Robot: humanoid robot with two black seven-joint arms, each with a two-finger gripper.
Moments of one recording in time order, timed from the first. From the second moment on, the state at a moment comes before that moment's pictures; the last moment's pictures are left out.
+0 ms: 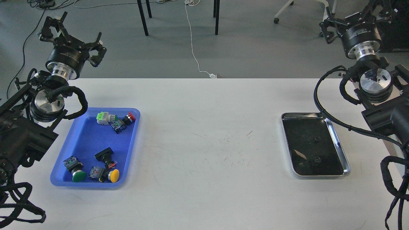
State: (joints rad) left arm -0.77 0.38 -0.93 -0.71 -0.22 -0.33 -0.25; right arm 0.97 -0.33 0.85 0.51 0.32 0.38 0.25
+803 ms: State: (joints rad) left arm -0.78 0.41 -0.93 -0.71 -0.22 -0.29 -0.26; right arm 1.18 -0.48 0.45 0.63 0.16 0.31 0.20
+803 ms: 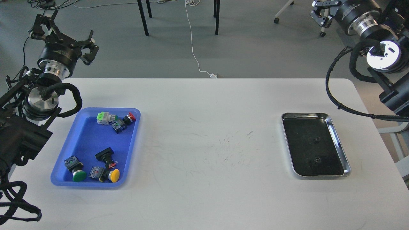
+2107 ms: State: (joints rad) left arm -0.77 0.45 -0.98 -0.71 -0.23 -0.33 -0.26; right arm 1.63 -0.45 -1.08 1.08 -1.06 0.18 0.27
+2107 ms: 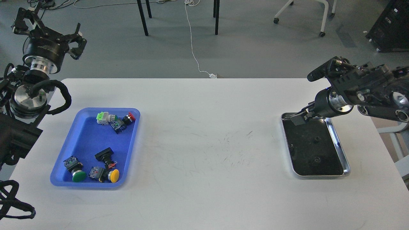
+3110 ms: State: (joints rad) left arm -0.77 0.43 -0.96 -0.71 -0.22 -0.33 -0.26; right arm 1.40 -0.46 -0.99 0.94 -1.09 0.14 0.27
